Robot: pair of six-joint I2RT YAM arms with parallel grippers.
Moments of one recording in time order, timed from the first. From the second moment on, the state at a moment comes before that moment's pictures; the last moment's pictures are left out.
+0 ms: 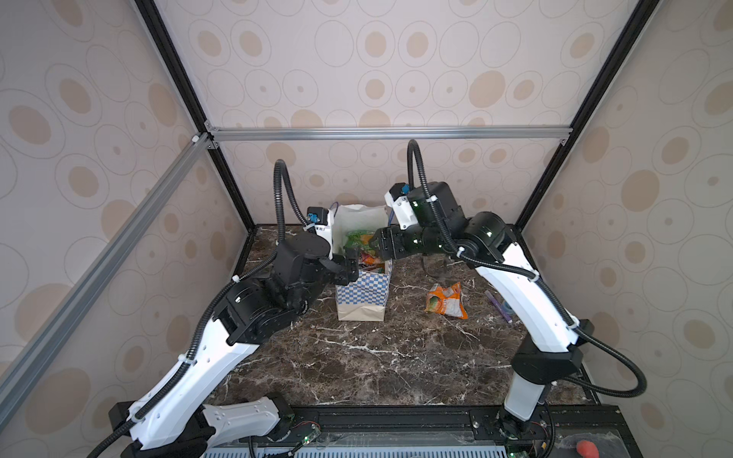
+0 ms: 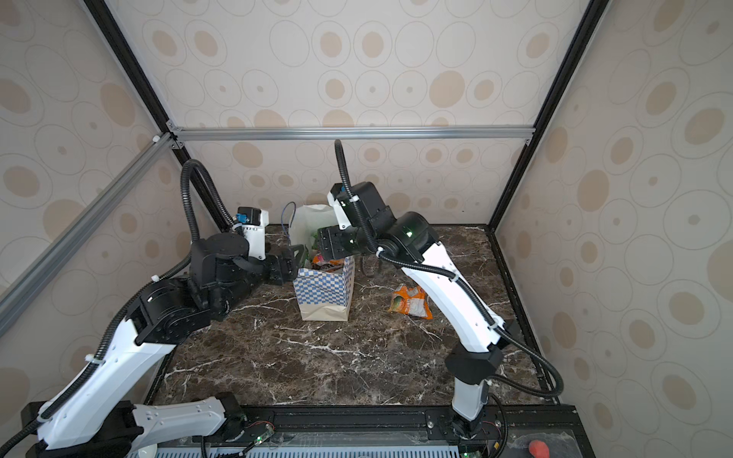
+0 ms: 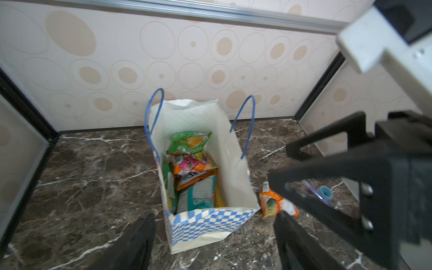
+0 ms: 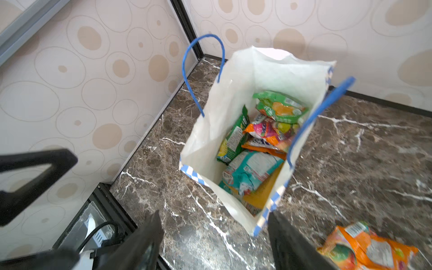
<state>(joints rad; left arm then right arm) -0.84 1.09 1.57 -0.91 -0.50 -0.41 0.84 1.89 2.48 -1.22 0.01 0.37</state>
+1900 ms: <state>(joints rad) -0.79 0.94 1.34 -1.06 -0.46 -0.47 0.79 2.58 2.57 -1.12 -0.04 0.45</state>
